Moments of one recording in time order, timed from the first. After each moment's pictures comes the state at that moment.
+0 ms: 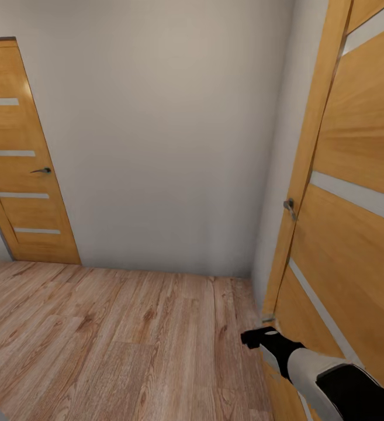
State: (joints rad) left arm 0.00 -0.01 0.06 -0.06 0.08 -0.04 0.01; right arm -0.85 0.02 0.33 0.03 -0.16 0.05 -0.05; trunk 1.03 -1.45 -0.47
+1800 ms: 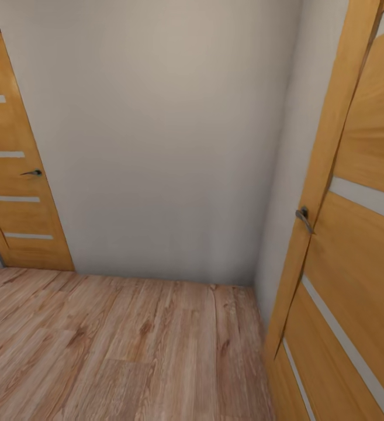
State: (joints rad) left arm 0.00 -0.01 0.07 -0.07 0.08 -0.04 0.01; right arm -0.23 0.00 0.33 0.03 -0.15 0.02 -0.04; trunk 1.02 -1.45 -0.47
